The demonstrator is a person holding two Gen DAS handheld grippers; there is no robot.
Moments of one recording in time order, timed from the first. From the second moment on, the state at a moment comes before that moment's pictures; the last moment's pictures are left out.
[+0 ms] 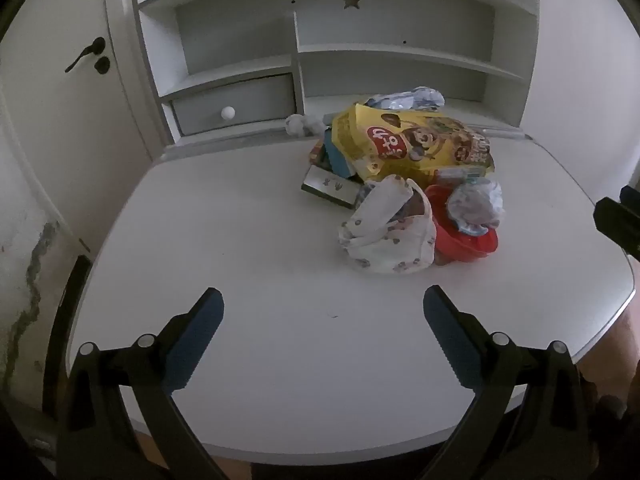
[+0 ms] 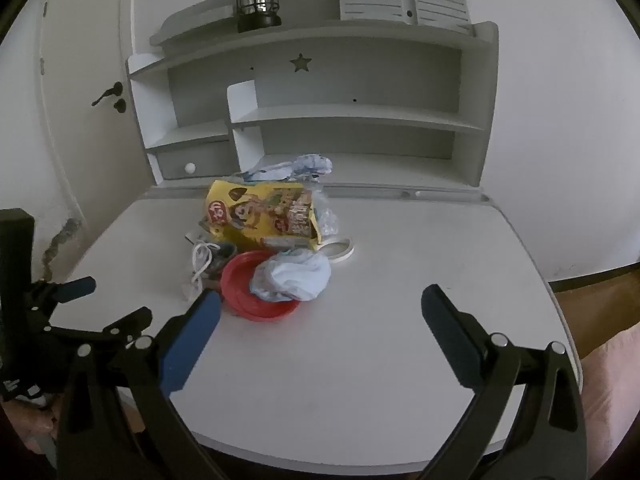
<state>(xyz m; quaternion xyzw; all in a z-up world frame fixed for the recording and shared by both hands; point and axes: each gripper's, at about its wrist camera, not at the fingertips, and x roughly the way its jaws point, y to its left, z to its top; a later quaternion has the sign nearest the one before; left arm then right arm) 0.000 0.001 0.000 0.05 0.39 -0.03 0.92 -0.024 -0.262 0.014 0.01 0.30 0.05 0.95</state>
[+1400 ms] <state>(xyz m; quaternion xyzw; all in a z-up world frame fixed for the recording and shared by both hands) 0.003 -0.001 -0.005 0.05 0.40 -0.03 0.91 -0.026 -0.259 0.017 0.02 0.30 0.07 0.95</state>
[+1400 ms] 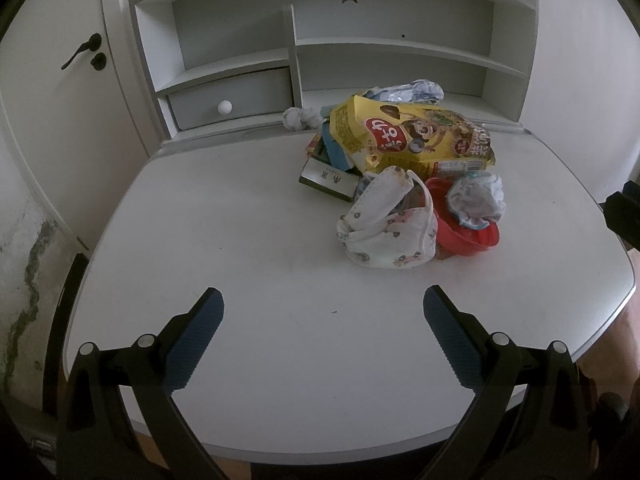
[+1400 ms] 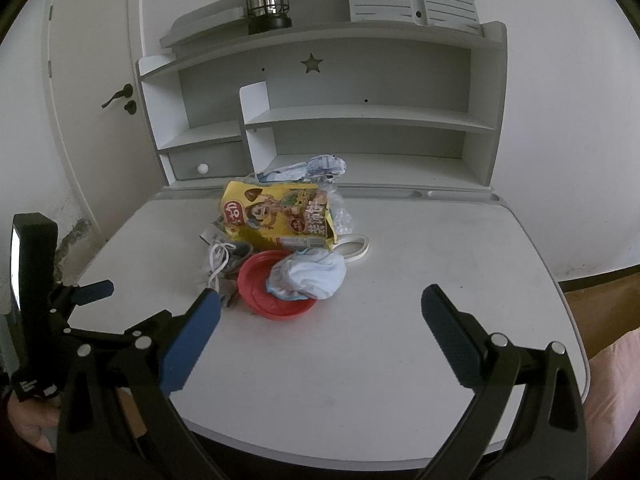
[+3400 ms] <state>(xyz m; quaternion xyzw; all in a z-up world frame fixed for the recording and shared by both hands) 0.042 0.036 0.002 0.01 0.40 -0.10 0.91 0.043 -0.248 -0.027 0.03 0.39 0.11 0.91</state>
